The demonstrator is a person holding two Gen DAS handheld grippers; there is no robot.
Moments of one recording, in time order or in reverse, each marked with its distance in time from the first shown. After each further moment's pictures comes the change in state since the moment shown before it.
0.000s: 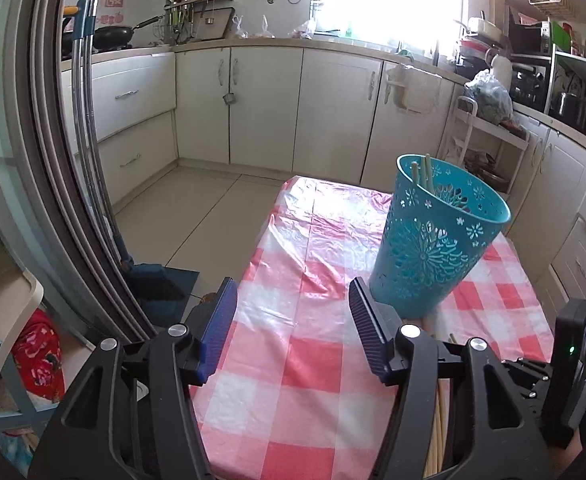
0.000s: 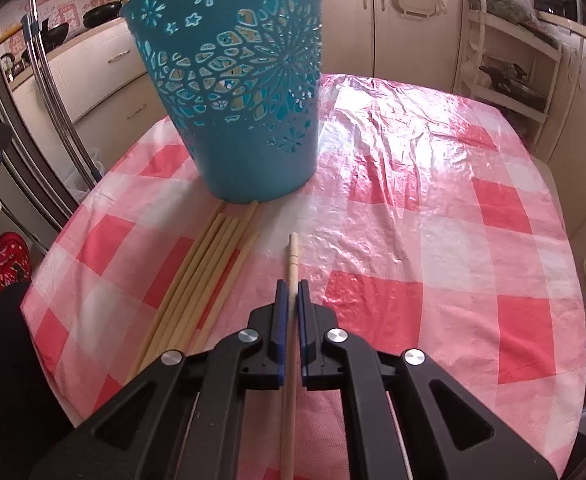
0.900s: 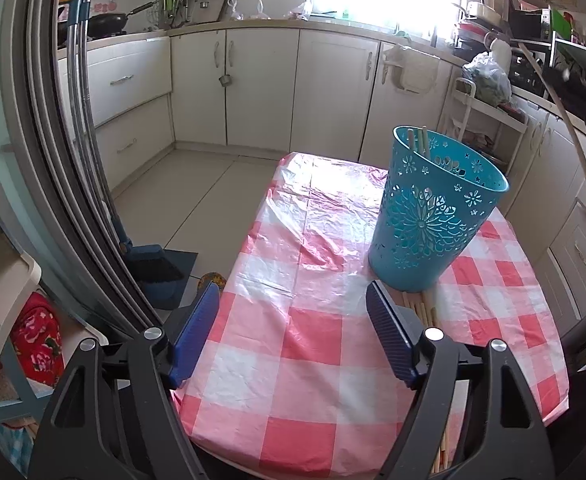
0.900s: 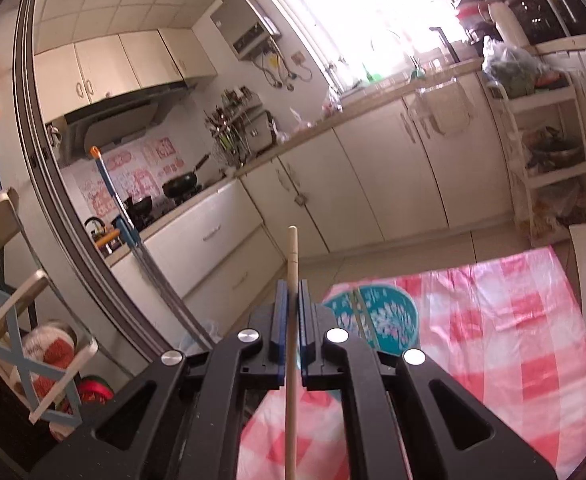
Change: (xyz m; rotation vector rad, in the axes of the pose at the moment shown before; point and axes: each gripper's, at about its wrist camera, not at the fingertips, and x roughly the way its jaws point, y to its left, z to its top) left arm 0.003 -0.003 -0.003 0.004 0.071 -0.011; right arm -0.142 0.015 0.143 0.181 -0.530 0.369
